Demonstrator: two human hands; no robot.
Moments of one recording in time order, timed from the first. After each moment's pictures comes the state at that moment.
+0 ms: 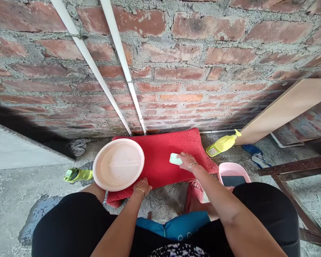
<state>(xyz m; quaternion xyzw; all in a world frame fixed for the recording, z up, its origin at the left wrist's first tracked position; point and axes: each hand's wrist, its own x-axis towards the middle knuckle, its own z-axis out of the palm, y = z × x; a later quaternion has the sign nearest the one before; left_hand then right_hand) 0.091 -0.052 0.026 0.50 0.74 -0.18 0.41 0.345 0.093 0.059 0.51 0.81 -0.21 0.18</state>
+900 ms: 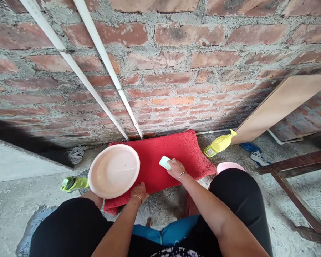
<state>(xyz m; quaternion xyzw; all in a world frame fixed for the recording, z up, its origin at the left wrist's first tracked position) 0.096 -0.056 0.018 0.56 0.72 -0.23 0.35 0.316 0.060 0.038 0.54 0.81 -0.22 0.08</state>
